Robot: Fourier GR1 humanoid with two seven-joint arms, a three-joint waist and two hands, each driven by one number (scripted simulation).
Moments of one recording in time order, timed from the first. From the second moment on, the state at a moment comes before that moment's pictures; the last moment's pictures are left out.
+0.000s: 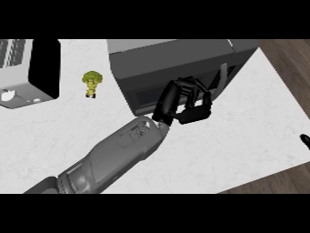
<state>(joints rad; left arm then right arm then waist) -0.93 0.00 -0.83 -0.81 0.72 0.56 -0.36 0.31 -0.44 -0.11 -2.01 -0.64 0.53 -0.21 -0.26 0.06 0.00</state>
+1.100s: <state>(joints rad) -0.92 0.00 -0.84 -0.80 0.87 0.62 -0.53 0.29 -0.50 -0.10 -2.07 -0.74 0.59 -0.17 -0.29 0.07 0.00</state>
